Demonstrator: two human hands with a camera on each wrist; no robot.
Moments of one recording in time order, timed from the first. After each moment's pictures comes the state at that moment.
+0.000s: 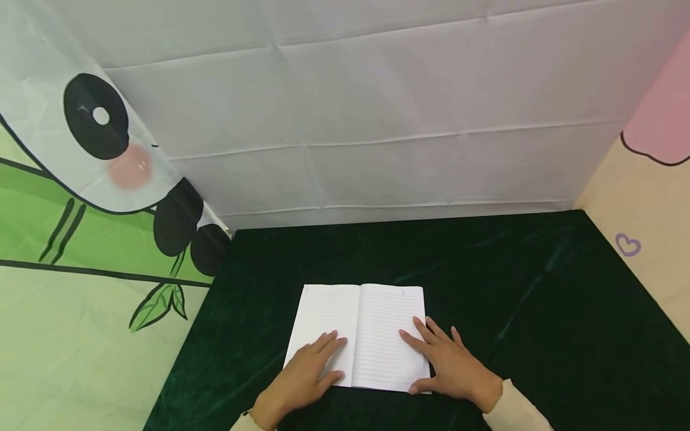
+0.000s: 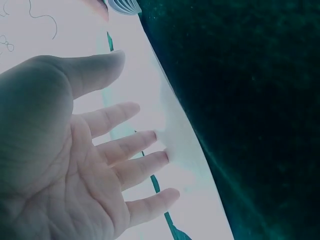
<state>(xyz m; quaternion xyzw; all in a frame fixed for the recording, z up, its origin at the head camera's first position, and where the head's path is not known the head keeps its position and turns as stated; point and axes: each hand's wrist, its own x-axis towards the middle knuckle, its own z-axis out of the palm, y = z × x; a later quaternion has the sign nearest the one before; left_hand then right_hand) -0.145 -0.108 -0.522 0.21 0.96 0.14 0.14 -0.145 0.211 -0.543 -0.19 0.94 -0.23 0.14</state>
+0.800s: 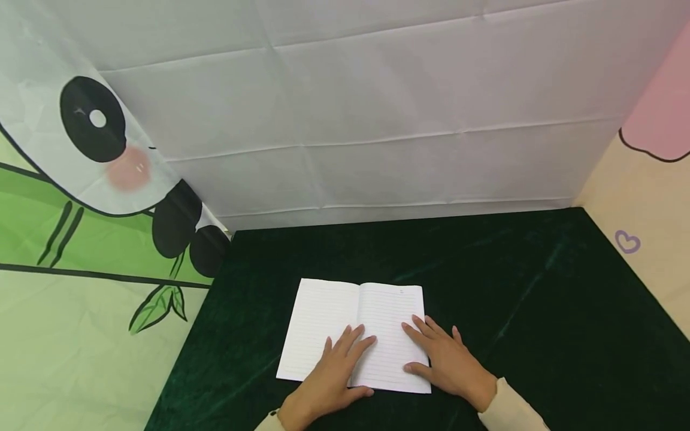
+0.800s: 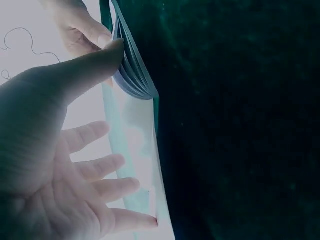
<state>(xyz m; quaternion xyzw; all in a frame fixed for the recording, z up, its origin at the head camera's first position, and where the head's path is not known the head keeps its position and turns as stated) -0.141 -0.063 -0.523 0.27 0.94 0.15 0.13 -0.147 0.204 -0.542 -0.16 0.96 -0.22 0.11</state>
